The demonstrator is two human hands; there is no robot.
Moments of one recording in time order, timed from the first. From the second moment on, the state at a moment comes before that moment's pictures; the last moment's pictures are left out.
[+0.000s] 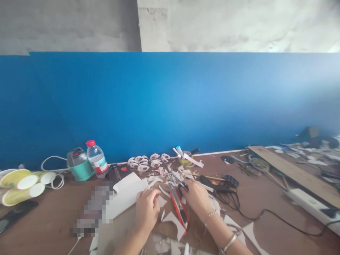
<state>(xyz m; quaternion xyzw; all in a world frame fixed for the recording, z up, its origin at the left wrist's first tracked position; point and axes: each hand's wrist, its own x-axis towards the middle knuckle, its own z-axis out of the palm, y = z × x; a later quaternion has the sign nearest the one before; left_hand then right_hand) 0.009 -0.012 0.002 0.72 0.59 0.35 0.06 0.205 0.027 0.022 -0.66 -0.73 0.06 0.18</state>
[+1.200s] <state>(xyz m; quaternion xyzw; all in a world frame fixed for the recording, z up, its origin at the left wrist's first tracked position) 0.010 -0.009 -0.004 0.72 0.58 0.36 0.08 0.178 0.080 0.027 -0.57 -0.82 -0.01 0.09</state>
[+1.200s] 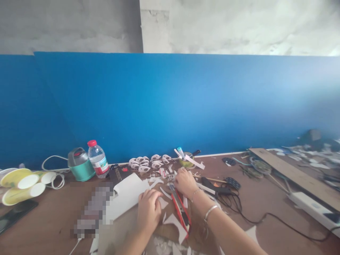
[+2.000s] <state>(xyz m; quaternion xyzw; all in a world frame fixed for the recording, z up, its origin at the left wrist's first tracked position) 0.011 -0.009 -0.004 0.72 0.59 0.37 0.10 0.176 0.088 0.029 -0.51 -0.85 -0.03 0.08</state>
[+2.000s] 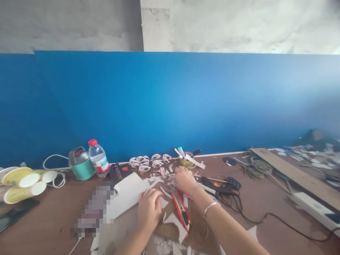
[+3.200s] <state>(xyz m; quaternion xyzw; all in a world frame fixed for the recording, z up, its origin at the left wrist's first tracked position) 0.008 -0.007 0.005 0.42 0.50 0.61 0.44 0.214 0.054 0.049 -0.64 -0.76 0.10 0.05</state>
